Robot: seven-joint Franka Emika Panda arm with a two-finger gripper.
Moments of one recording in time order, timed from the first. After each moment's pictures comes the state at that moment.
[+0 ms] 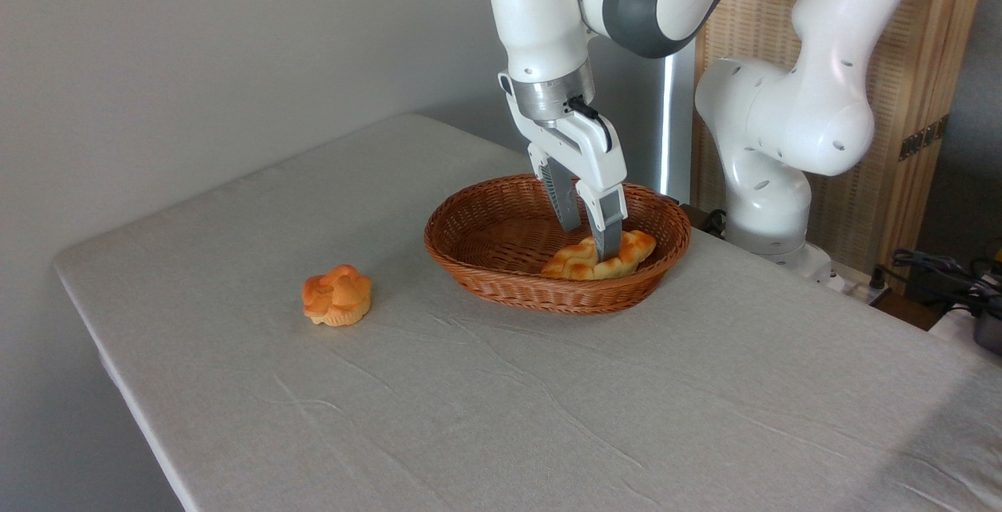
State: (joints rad) arm -0.19 -0.70 -0.09 -2.69 -0.07 1.84 0.79
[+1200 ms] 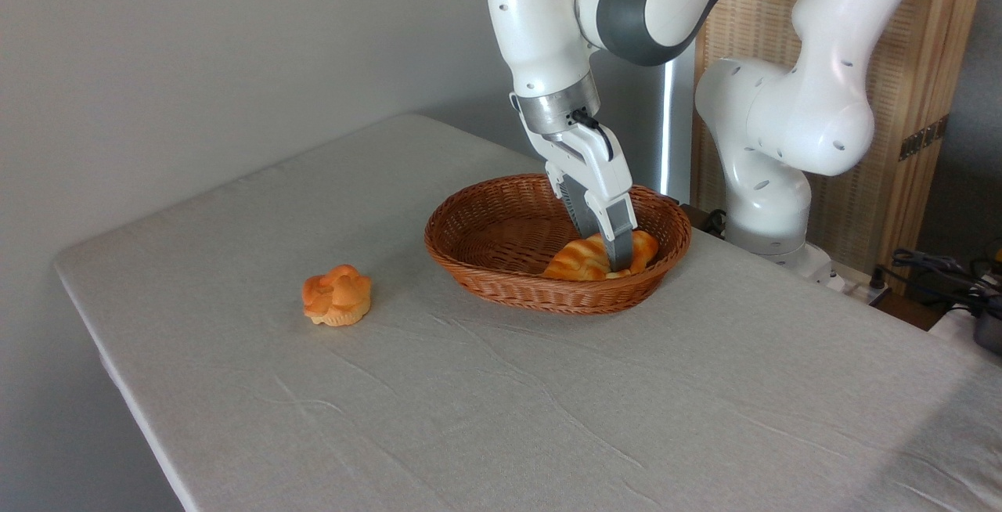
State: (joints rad) arm -0.19 -0.70 -0.12 -2.74 0.03 1.86 0.80
